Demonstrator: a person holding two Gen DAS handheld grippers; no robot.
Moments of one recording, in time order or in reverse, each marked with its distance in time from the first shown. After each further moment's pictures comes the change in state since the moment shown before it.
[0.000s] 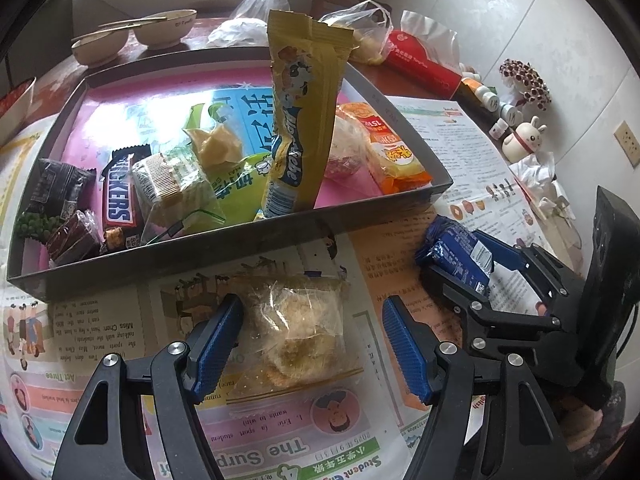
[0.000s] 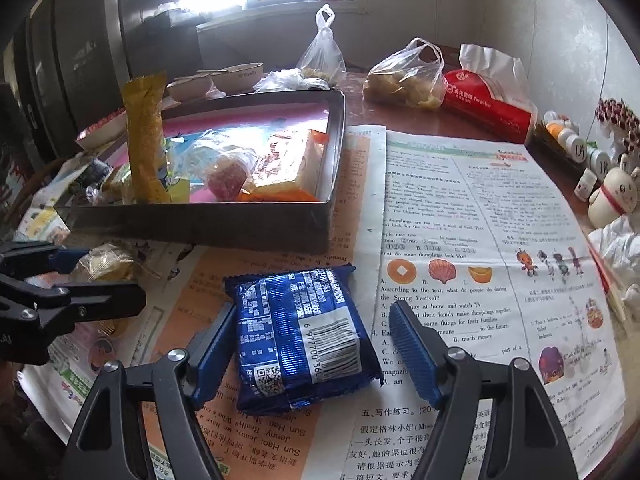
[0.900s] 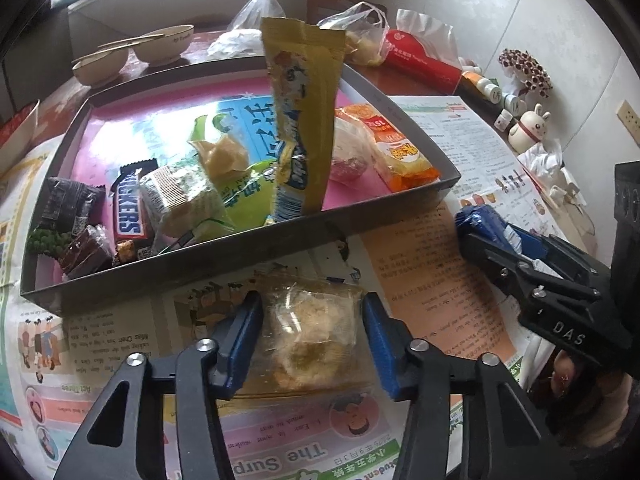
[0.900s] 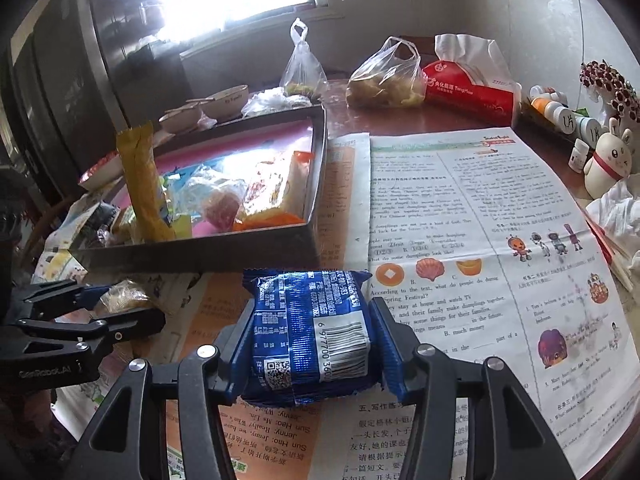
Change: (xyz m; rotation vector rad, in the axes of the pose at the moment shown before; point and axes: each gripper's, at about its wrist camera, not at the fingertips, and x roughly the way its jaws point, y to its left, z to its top) left arm 0.000 0.002 -0.003 0.049 -0.028 0.049; right arm -0.017 -0.023 0.004 0.155 -0.036 0.076
